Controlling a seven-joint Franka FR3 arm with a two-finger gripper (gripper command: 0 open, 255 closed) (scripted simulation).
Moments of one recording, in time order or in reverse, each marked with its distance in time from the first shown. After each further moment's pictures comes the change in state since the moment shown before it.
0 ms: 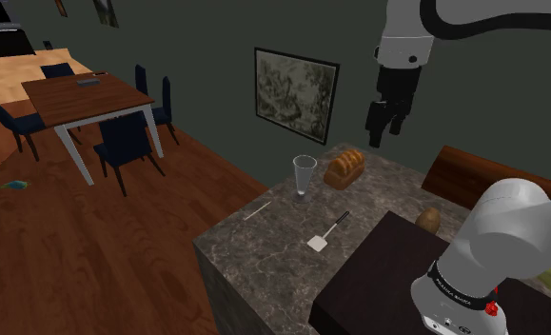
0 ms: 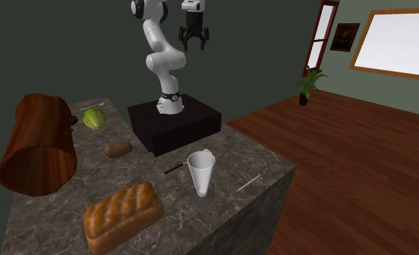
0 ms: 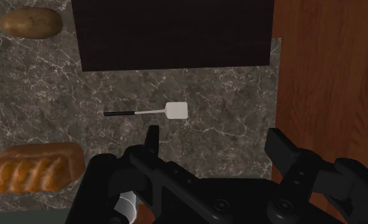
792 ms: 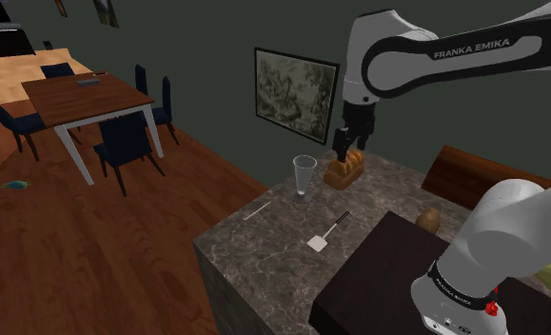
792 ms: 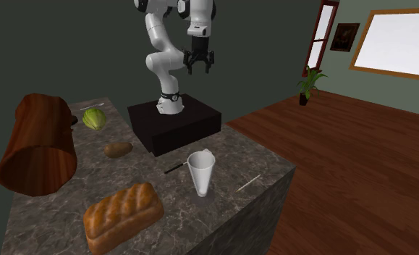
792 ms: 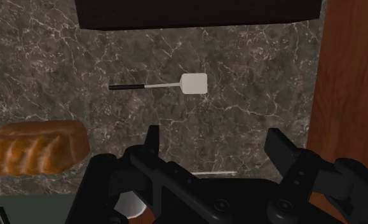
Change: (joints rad) arm -0.039 0.215 -0.006 -0.117 -0.073 0.379 -0.019
